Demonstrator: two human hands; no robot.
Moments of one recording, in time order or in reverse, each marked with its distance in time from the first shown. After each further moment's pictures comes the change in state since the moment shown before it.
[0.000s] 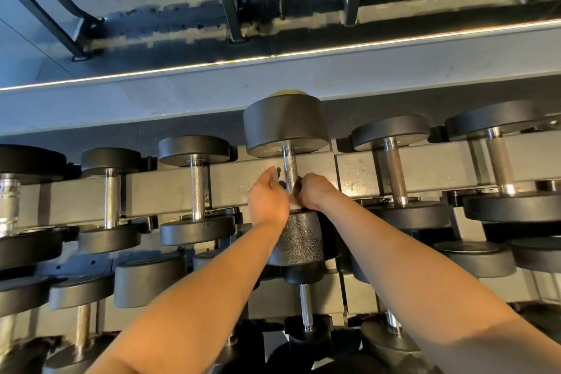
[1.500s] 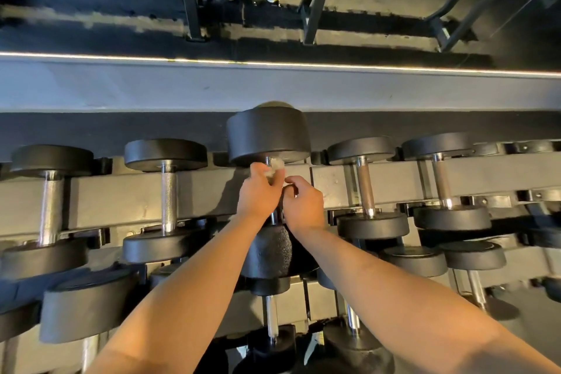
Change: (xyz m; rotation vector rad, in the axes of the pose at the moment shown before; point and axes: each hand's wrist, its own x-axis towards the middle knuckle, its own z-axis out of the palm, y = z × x) left_hand 0.059 -0.005 0.012 0.162 -0.327 0.193; right_hand -0.028 -0.009 0.028 0.546 0.642 -0.011
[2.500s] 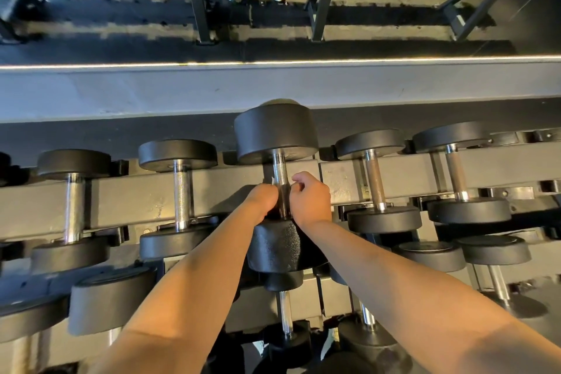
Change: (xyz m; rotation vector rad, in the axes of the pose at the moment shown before) left_hand 0.000 -0.006 -0.005 -0.208 -0.277 -0.440; right_hand -0.002 -0.001 0.000 -0.043 -0.005 0.010
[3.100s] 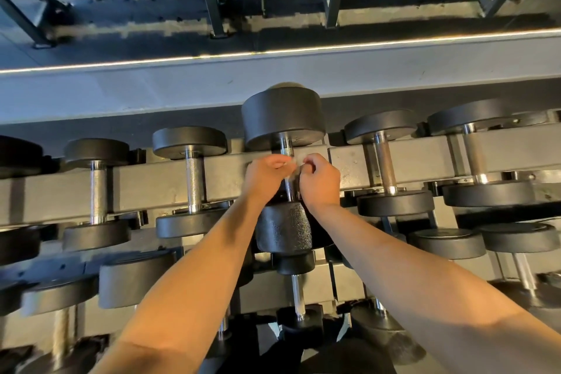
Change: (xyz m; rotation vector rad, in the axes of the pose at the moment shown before) left_hand -0.031 -0.003 -0.015 0.125 0.178 0.486; right_hand -0.001 0.005 -0.004 0.167 0.041 -0.045
